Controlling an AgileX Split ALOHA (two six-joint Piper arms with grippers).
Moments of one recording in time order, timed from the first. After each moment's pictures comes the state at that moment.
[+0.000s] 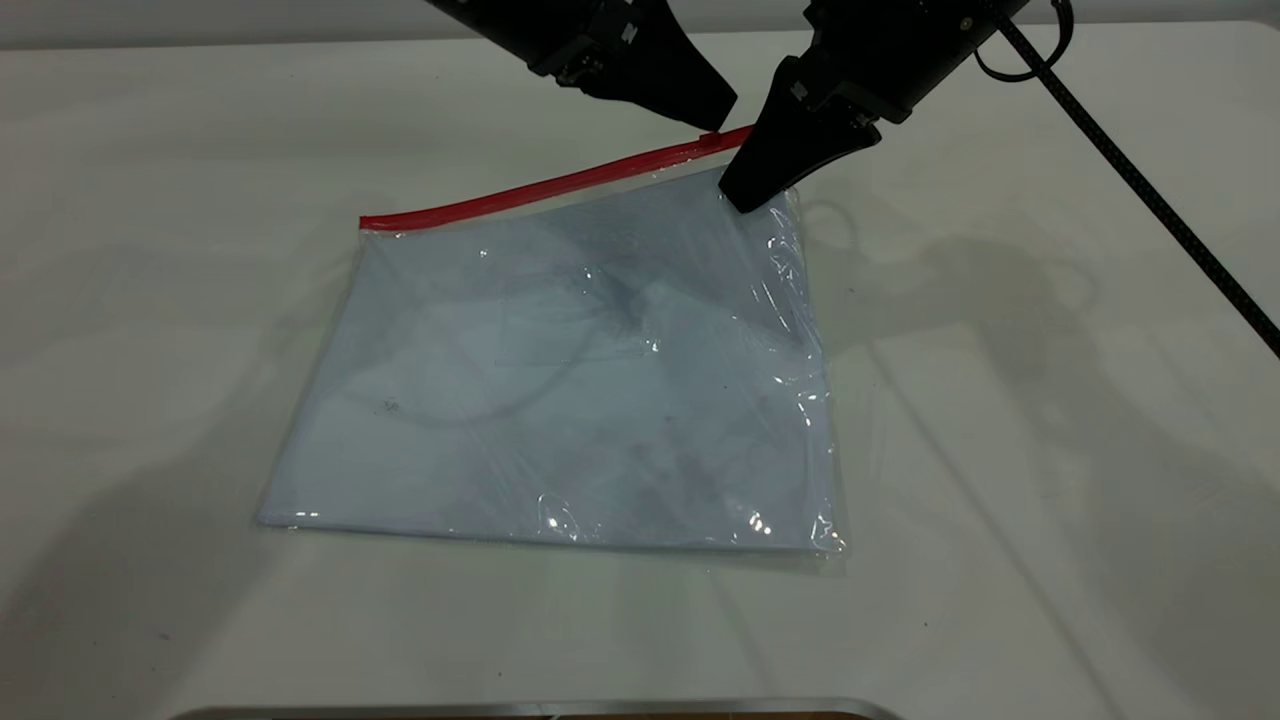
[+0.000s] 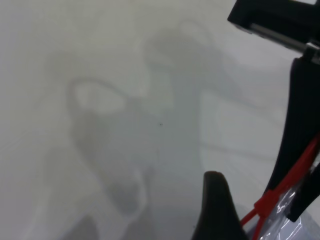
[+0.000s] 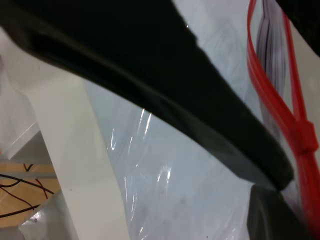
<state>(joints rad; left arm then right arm) -0.35 2.41 -1.63 -1.22 0.80 1.46 0.26 2.35 -1.52 0.98 0.90 -1.28</state>
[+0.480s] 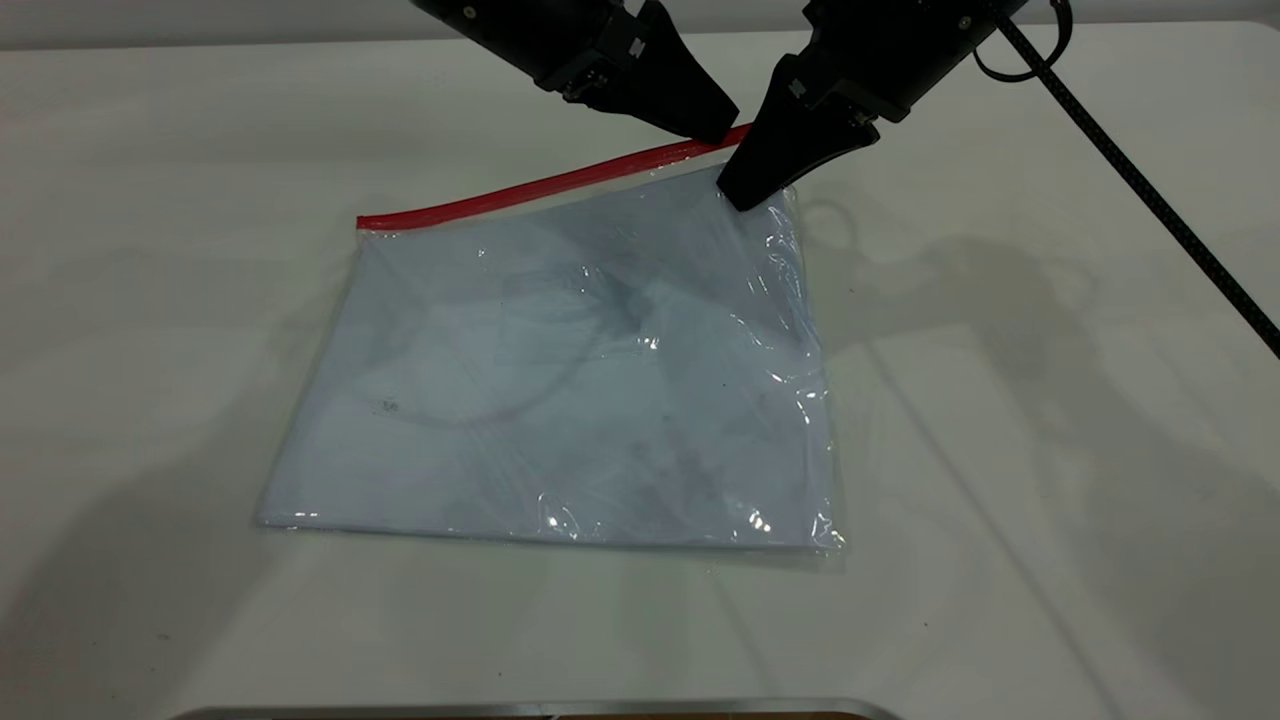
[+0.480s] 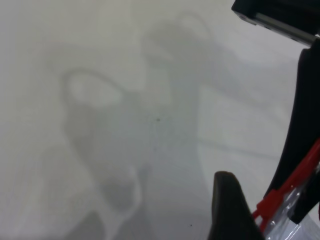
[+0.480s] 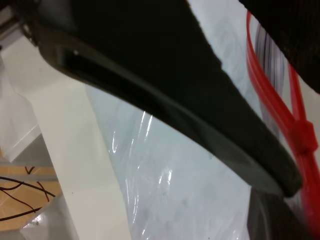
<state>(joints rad) -0.36 2.42 -1.63 -1.22 0.80 1.45 0.26 2.35 -1.52 0.99 0.90 -1.28</state>
